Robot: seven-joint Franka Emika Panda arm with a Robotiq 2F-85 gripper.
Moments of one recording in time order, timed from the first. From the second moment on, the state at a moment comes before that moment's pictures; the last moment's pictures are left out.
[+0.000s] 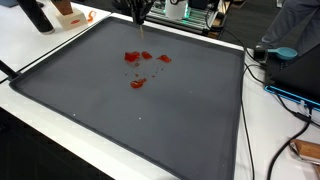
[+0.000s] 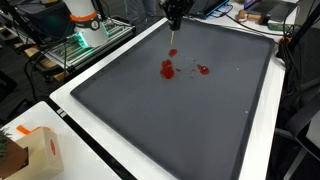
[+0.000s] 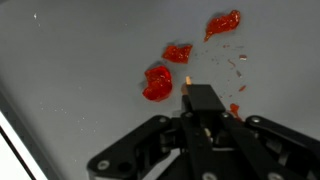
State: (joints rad) arm 0.05 0.04 0.05 -2.16 -0.07 2.13 0.51
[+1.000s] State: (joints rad) arm 0.02 -0.19 0.03 -2.26 0.05 2.13 0.39
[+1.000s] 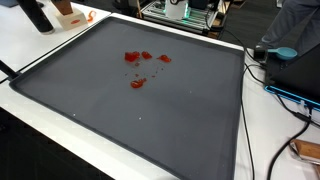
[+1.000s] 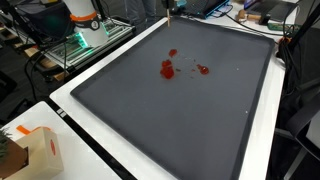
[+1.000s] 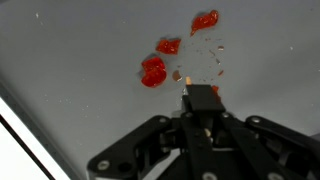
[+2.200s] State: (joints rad) arm -0.02 -0.02 -0.01 -2.26 0.05 2.30 0.27
